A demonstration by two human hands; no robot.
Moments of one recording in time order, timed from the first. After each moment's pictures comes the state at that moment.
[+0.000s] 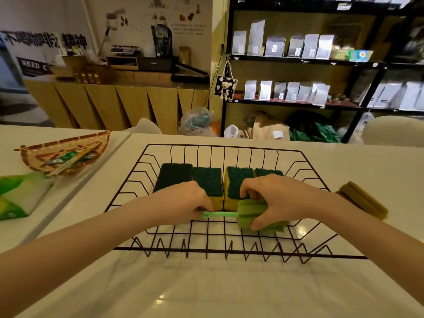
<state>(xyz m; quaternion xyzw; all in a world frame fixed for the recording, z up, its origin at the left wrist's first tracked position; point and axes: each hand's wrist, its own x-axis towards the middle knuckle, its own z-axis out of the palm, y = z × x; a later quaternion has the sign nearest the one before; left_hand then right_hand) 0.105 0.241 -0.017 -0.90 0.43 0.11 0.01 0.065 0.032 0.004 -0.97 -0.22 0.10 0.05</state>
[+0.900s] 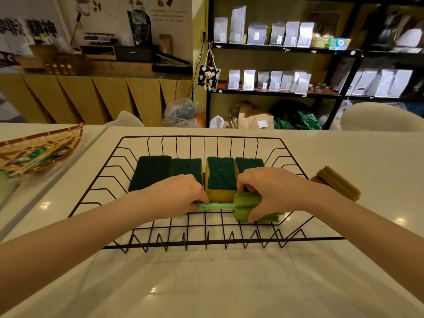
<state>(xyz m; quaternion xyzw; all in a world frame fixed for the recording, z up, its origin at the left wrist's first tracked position) 0.106 0.213 -0.024 -0.88 0.47 0.09 0.04 0.056 0.011 -0.005 -0.98 -0.19 0.09 0.01</state>
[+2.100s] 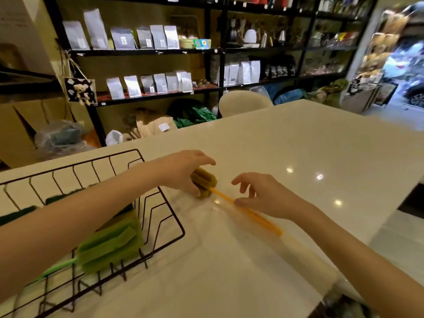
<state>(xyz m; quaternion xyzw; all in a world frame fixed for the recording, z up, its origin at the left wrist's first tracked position) 0.085 -0.048 0.005 -0.77 0.63 0.08 -0.03 -0.088 -0.173 -0.034 -0.95 0.18 -0.06 0.25</state>
